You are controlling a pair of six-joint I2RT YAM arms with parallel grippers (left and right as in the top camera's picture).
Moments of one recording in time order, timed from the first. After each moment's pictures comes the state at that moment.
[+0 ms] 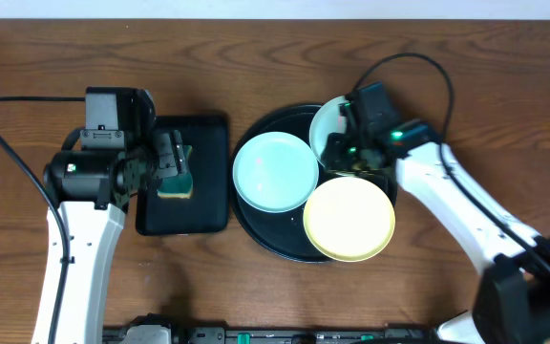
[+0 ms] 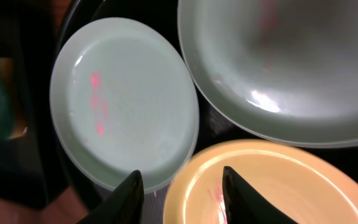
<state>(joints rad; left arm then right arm) -0.03 1.26 1.29 -1.07 -0.02 -0.21 0.45 1.68 1.24 -0.70 -0.20 0.54</state>
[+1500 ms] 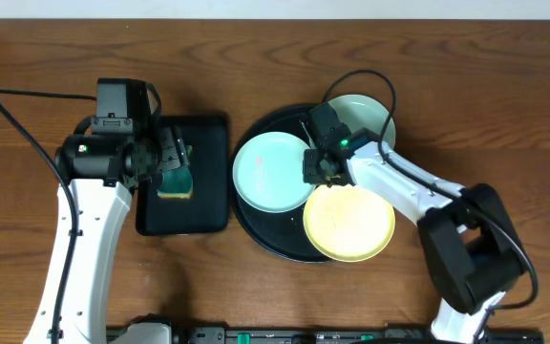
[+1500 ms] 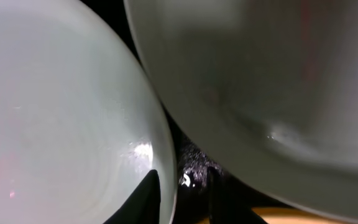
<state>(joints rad) -0.03 1.34 1.29 -1.05 -0.06 -0.28 0.57 1.93 1.24 -0.59 0.00 0.58</state>
